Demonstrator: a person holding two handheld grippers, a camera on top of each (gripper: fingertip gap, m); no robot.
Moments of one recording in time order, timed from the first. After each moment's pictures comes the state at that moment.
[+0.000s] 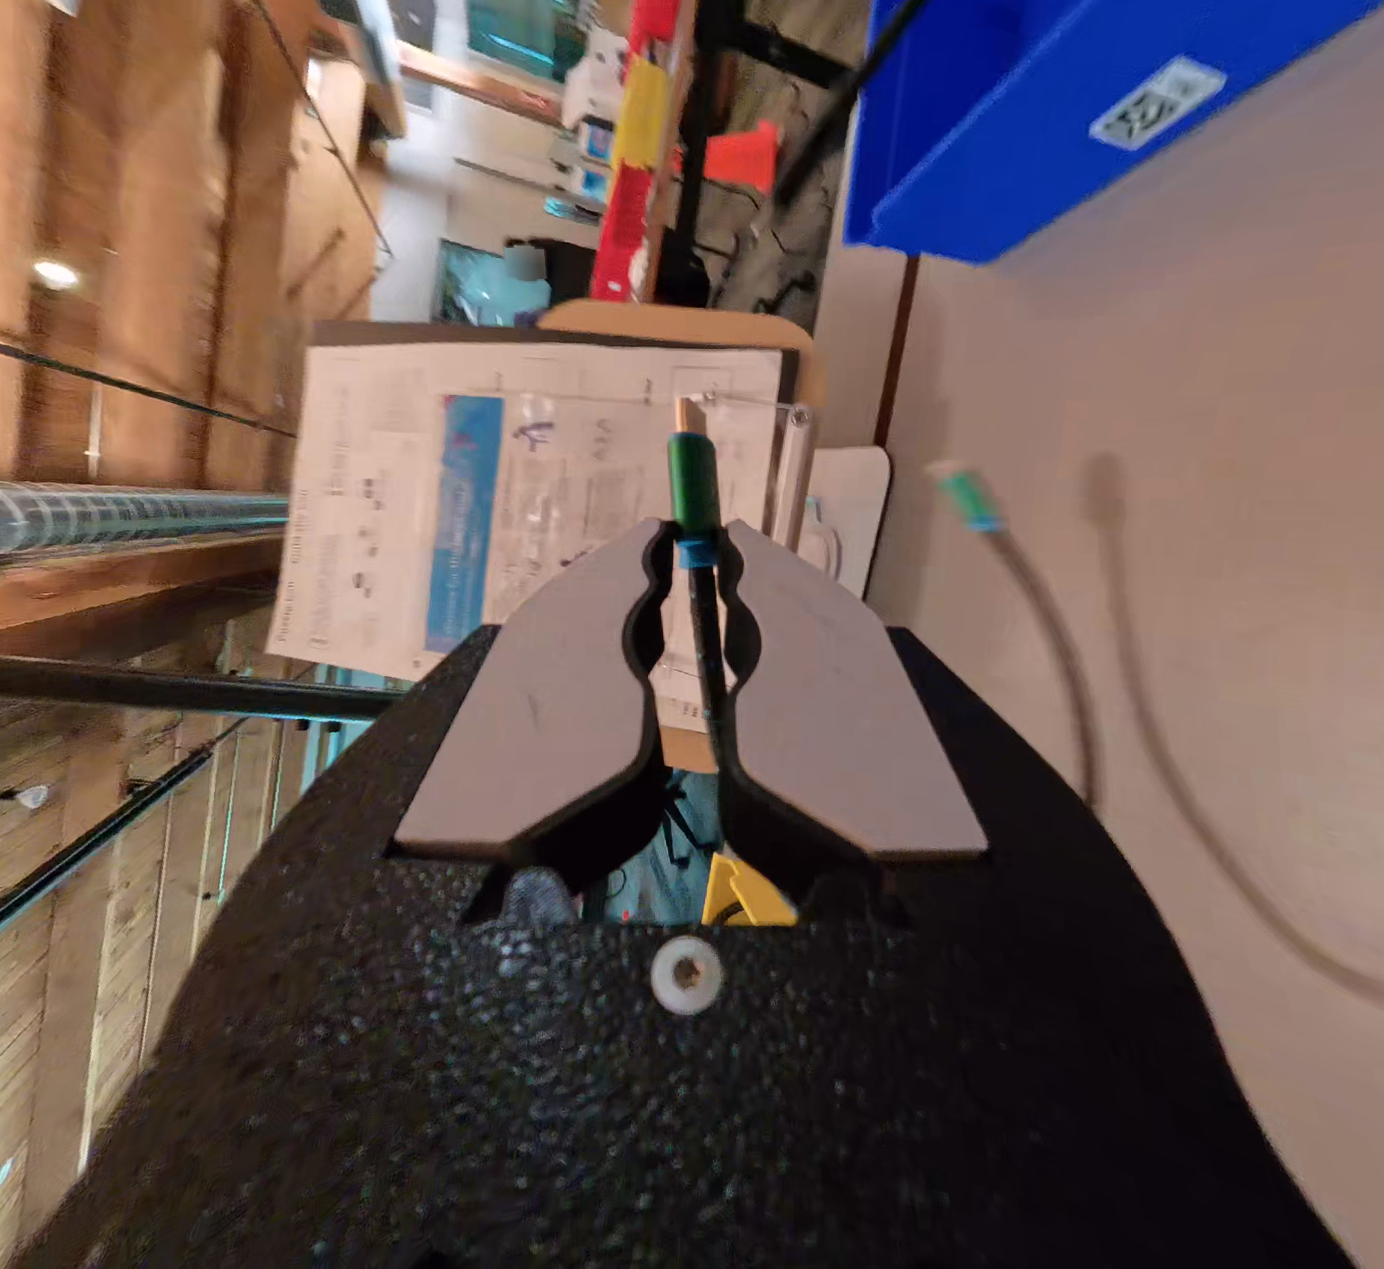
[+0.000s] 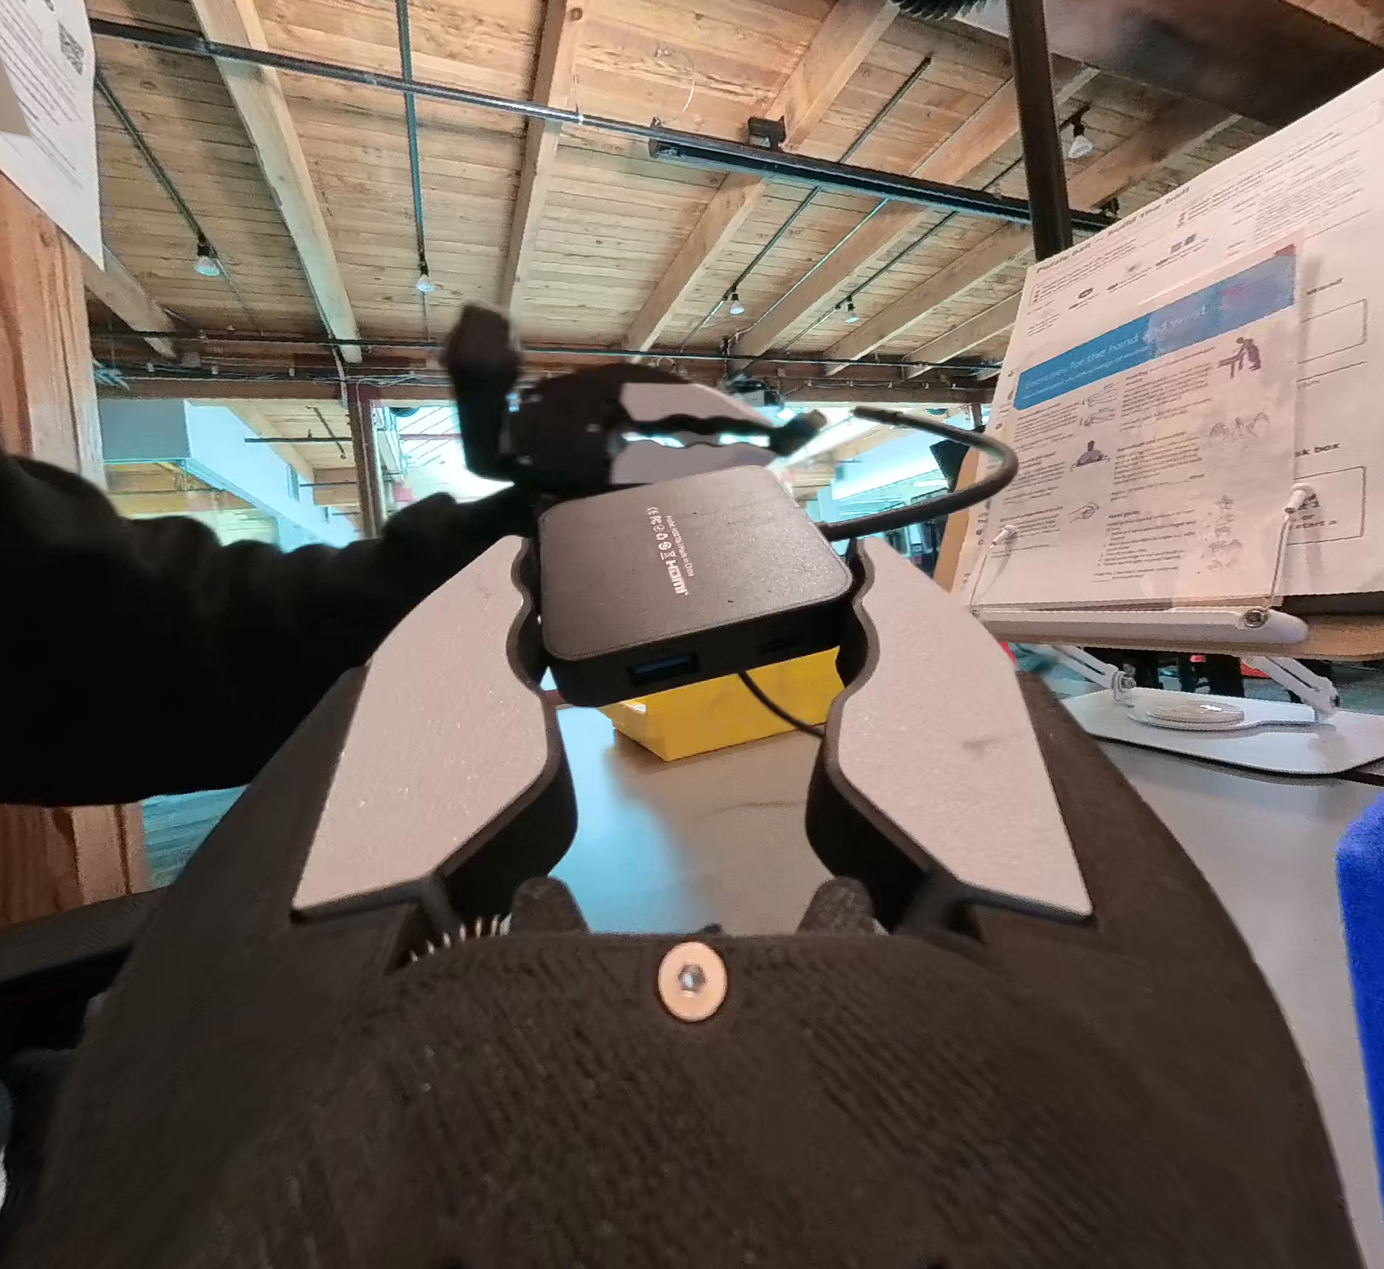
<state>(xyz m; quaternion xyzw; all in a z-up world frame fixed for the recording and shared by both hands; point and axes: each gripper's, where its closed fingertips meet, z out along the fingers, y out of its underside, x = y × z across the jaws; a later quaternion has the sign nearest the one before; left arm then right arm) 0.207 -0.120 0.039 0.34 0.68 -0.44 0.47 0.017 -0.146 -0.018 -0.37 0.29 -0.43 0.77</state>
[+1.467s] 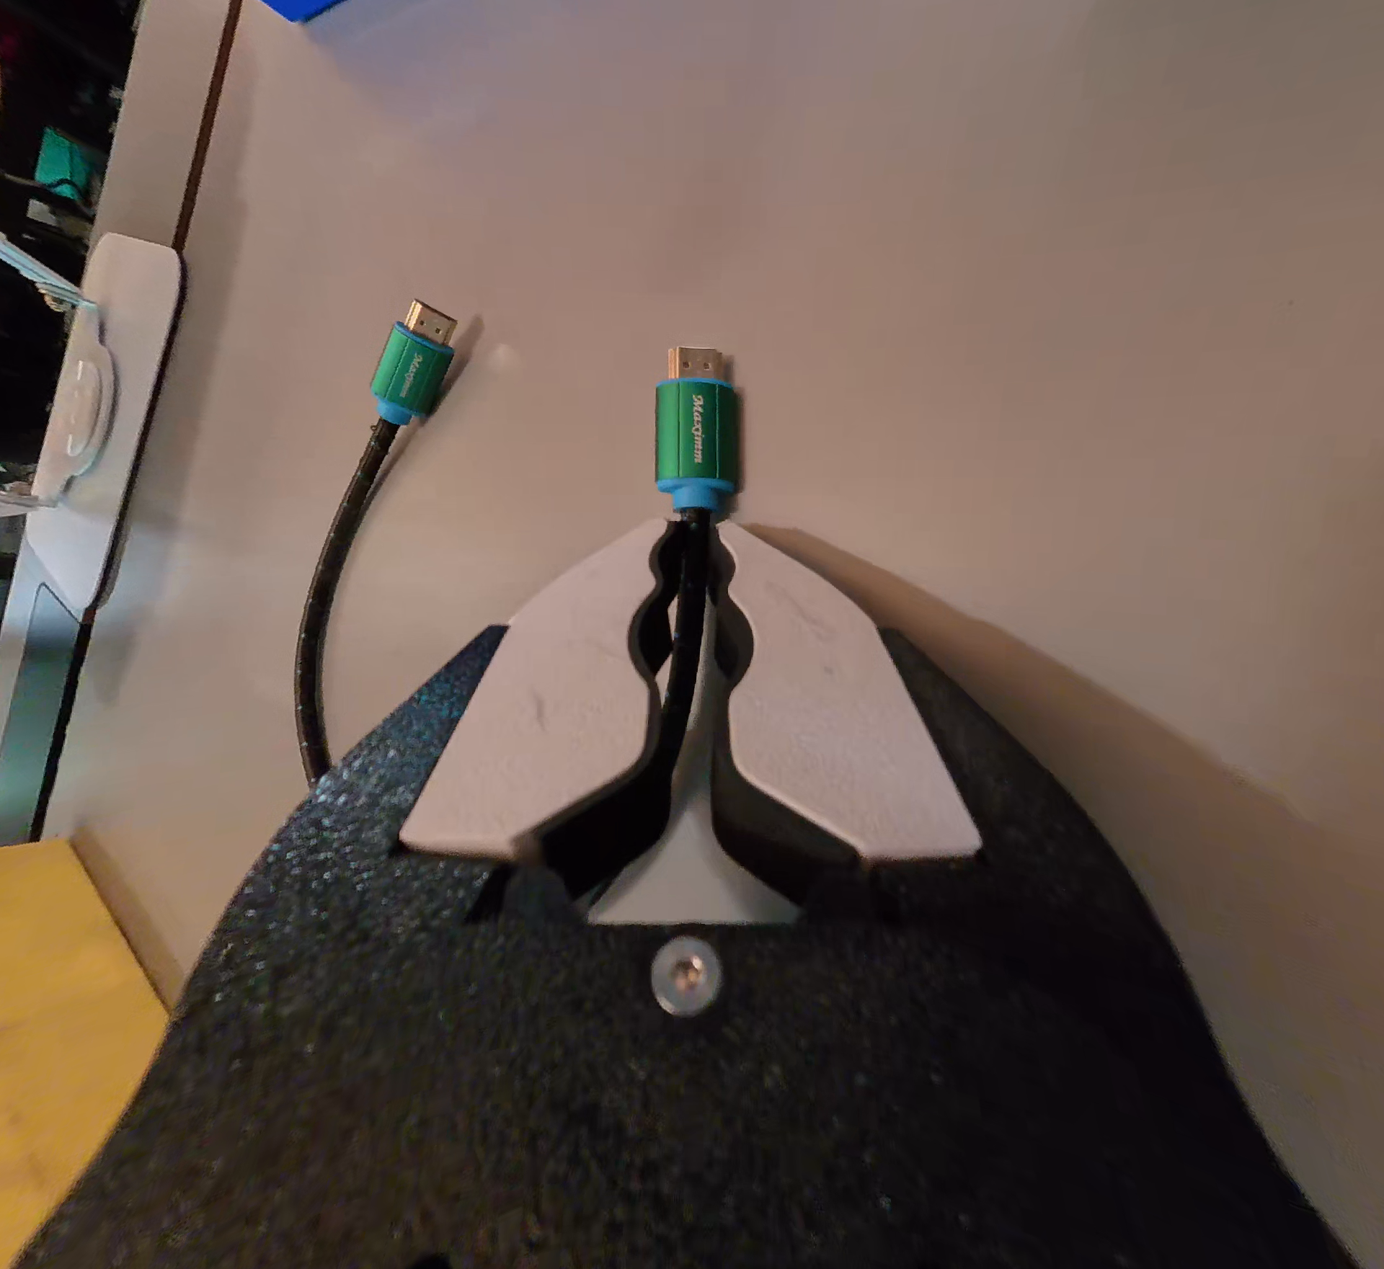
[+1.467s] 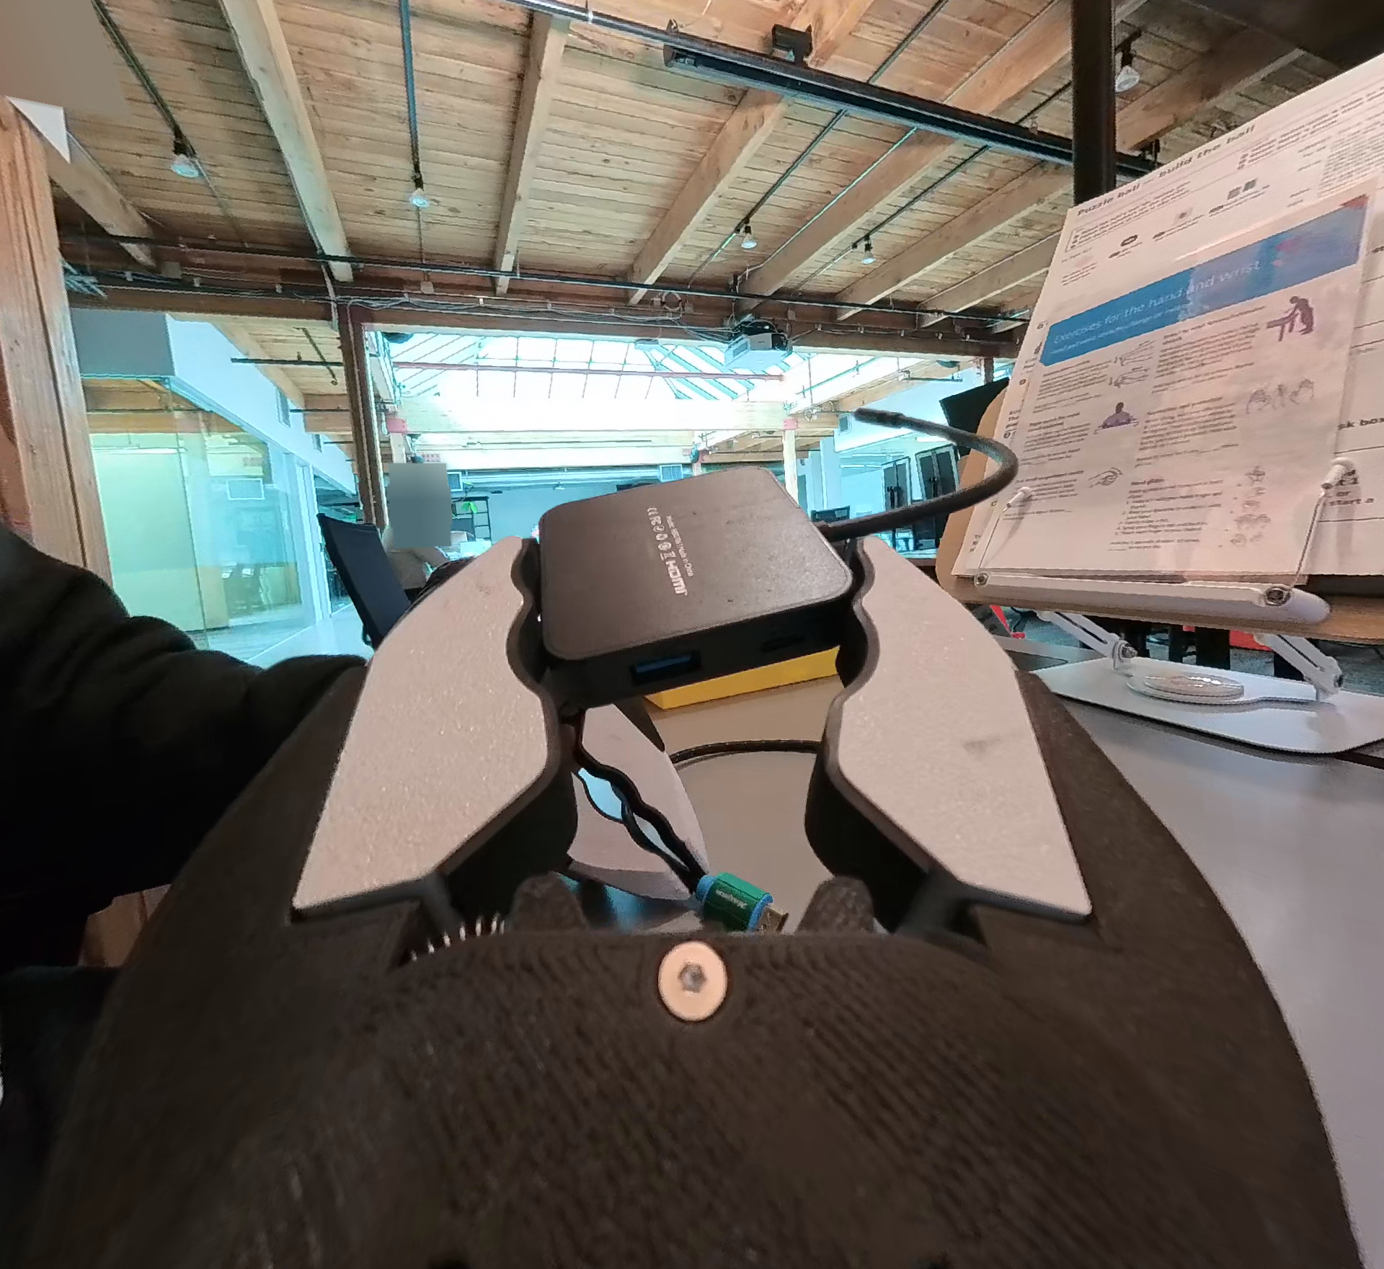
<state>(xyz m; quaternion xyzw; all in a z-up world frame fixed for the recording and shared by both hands) 0.113 -0.082 -0.190 0.24 0.88 -0.36 0.18 0.026 -0.133 -0.028 -0.41 0.29 -0.43 0.74</state>
